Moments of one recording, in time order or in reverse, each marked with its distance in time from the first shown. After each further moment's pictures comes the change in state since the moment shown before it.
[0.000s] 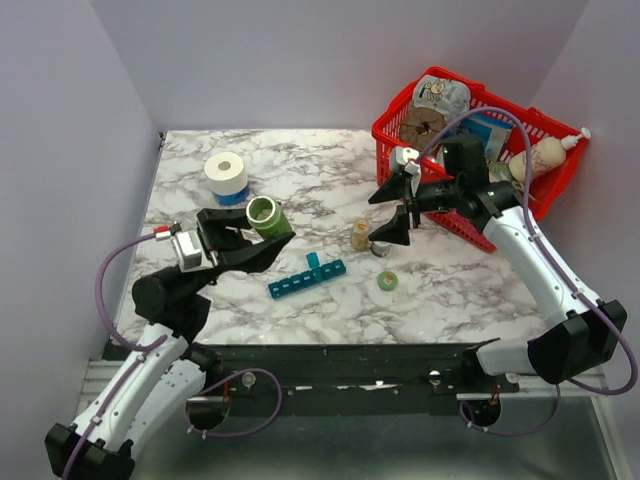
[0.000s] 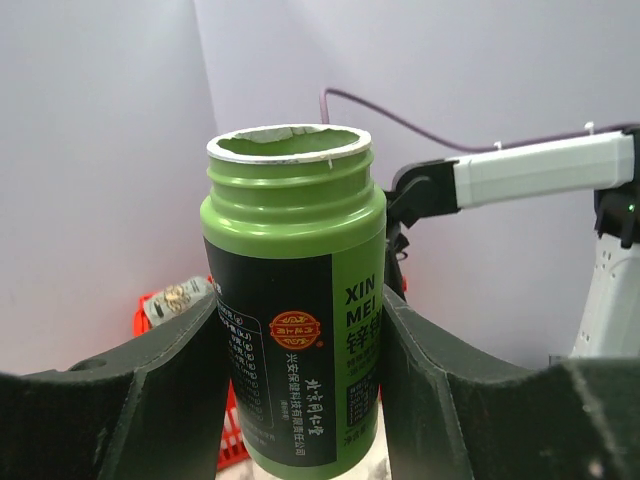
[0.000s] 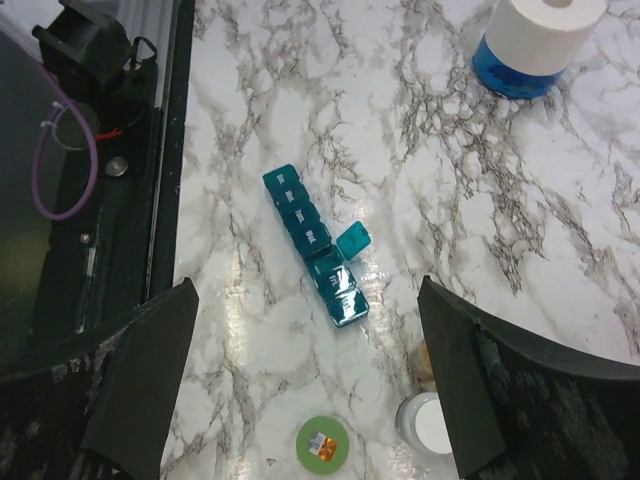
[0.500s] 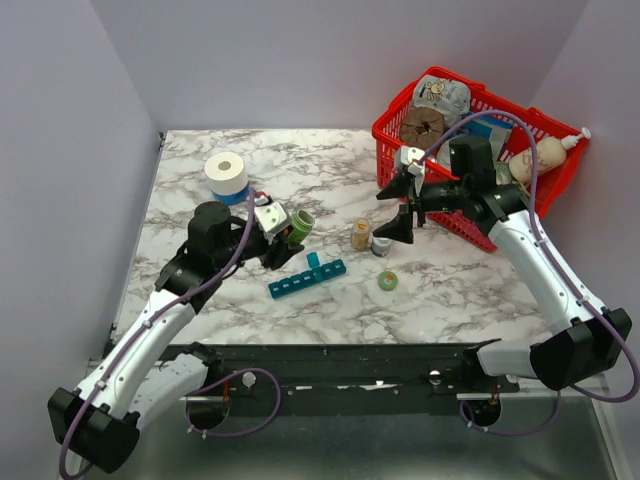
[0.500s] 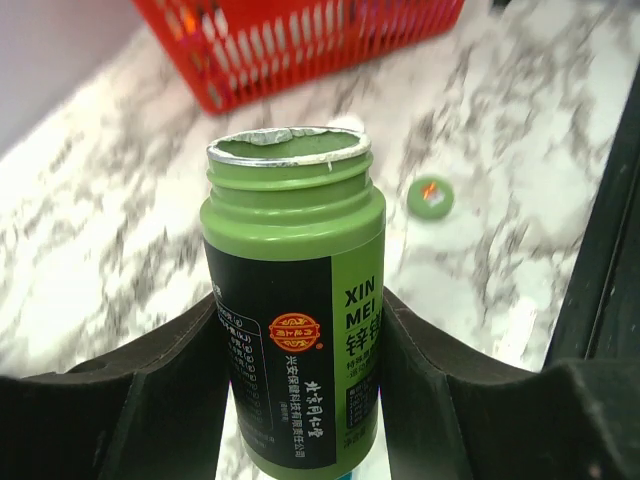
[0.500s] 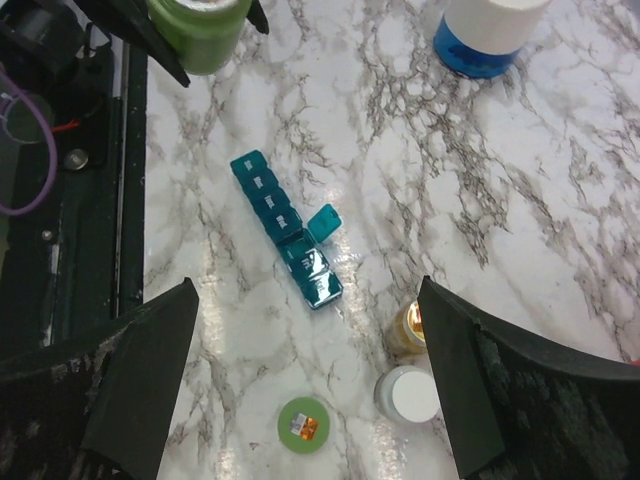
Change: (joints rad) left arm -0.009 0.207 0.246 -1.058 0.021 0.590; right arm -0.019 -0.029 -0.015 0.007 0.069 -0.007
